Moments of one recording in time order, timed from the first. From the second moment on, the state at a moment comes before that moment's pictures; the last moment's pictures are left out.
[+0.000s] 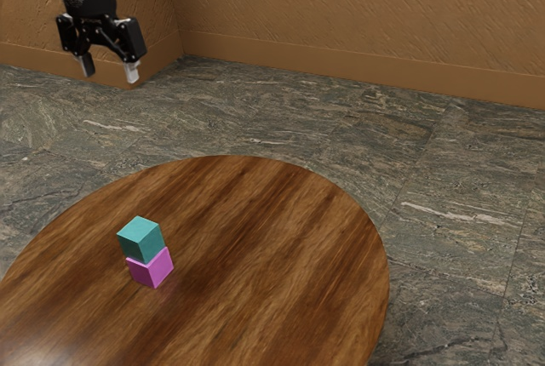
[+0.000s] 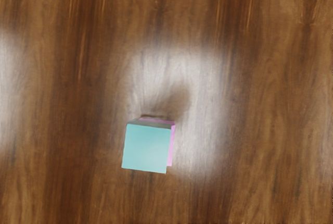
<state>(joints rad) -0.09 -0.05 0.15 -1.47 0.02 1.39 -0.03</state>
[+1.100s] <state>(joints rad) -0.05 -0.31 0.02 -2.11 0.03 1.66 -0.03</state>
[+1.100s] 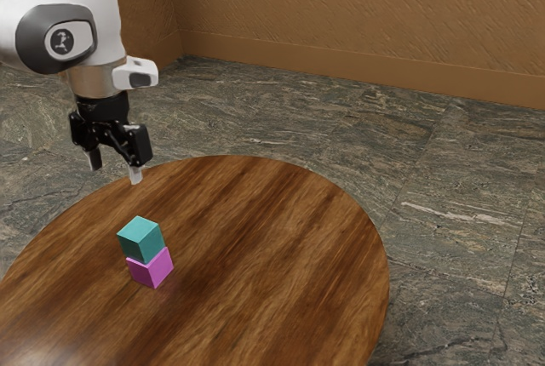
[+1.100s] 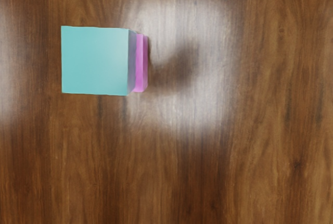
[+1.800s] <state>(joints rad) 0.04 -0.31 0.00 -2.43 0.04 2.13 0.09</state>
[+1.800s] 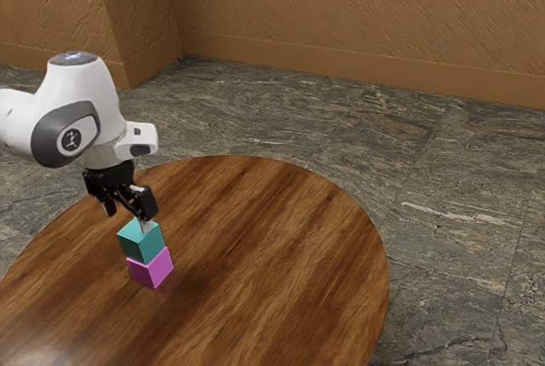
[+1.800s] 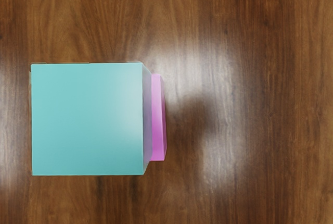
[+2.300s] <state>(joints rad) 0.10 -0.17 0.01 -2.41 0.04 2.23 0.24</state>
